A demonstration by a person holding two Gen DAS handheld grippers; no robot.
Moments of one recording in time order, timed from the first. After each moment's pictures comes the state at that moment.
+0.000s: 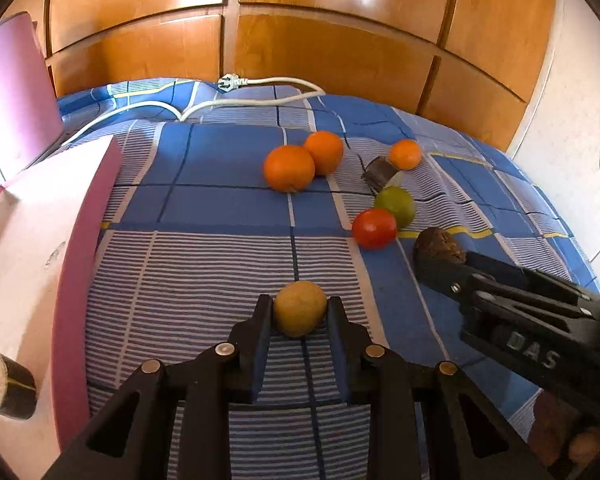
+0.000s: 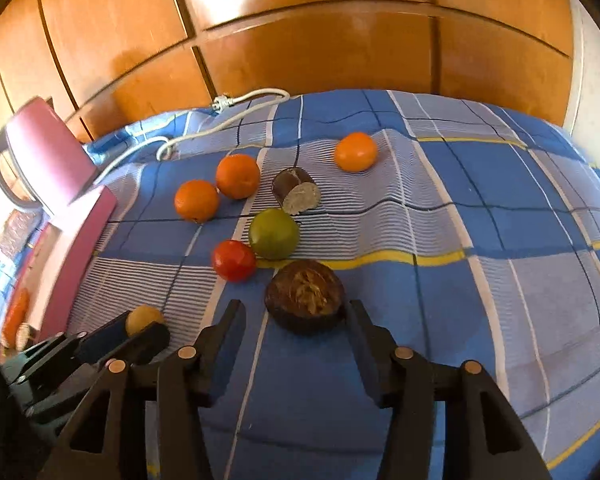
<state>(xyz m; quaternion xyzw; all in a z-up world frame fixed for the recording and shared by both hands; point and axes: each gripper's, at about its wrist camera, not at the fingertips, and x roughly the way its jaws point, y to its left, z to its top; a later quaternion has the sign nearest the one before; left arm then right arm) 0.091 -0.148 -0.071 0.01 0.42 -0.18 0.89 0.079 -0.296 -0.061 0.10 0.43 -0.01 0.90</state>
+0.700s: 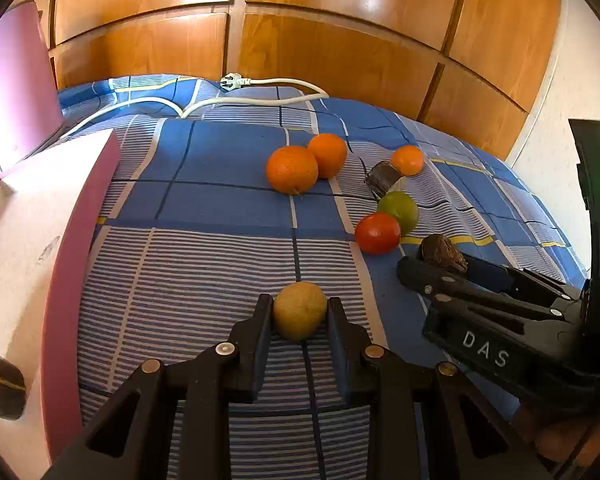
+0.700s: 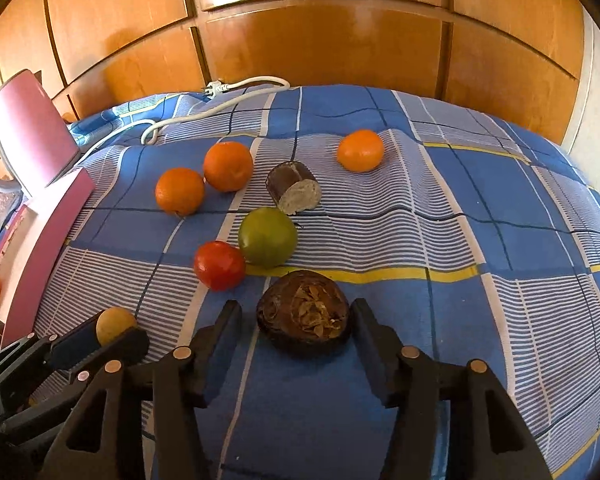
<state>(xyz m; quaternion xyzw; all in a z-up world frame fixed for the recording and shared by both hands) 0.094 -0.144 -0.074 -0.01 0.41 -0.19 0.89 0.093 -0.287 -0.072 0.06 0.44 -0.04 0.90</state>
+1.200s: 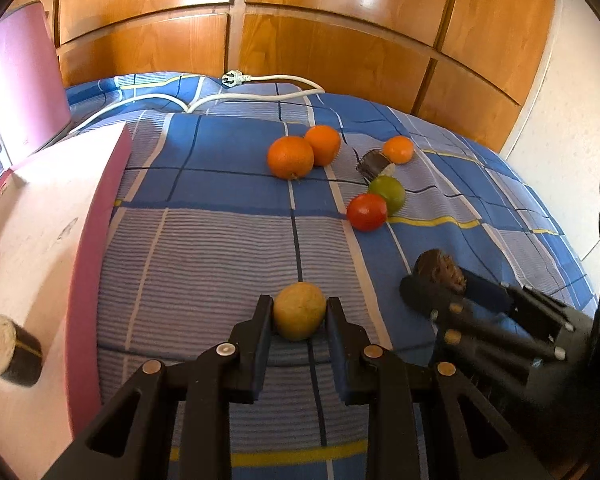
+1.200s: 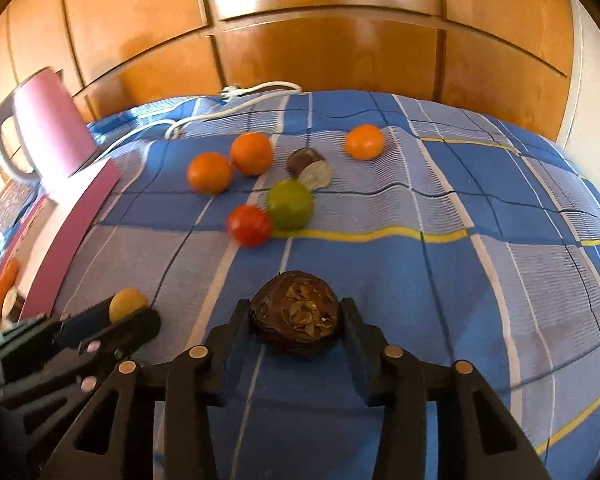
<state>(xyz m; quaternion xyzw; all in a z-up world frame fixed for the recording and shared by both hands) 0.070 -0.135 -0.067 0.00 0.42 -0.19 0.89 0.051 -0.272 -0.068 0.06 0.42 -0.02 0.91</state>
